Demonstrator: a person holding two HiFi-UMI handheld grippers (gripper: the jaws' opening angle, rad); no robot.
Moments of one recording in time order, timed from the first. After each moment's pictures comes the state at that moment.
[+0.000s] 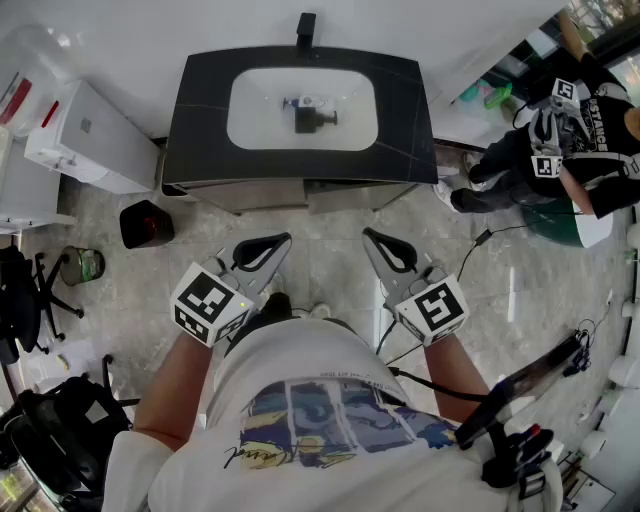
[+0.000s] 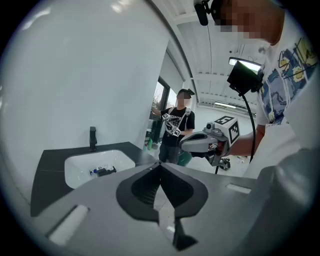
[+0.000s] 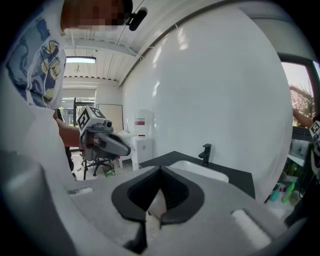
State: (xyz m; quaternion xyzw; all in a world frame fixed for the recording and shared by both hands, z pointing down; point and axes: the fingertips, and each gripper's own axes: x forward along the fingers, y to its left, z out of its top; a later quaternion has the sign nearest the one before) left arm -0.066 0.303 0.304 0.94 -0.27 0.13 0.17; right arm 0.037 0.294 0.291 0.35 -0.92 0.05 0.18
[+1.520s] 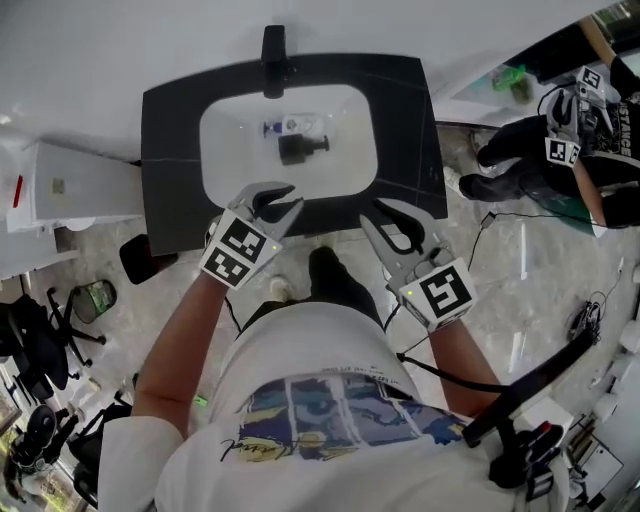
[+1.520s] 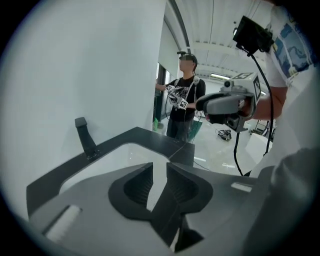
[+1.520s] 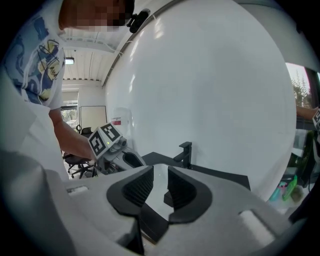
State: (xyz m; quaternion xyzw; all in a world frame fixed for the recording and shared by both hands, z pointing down) left arm -0.028 0.052 0.410 0.93 -0.21 0.29 0.12; right arm 0.054 0.085 0.311 0.41 -0.90 0.09 0.16
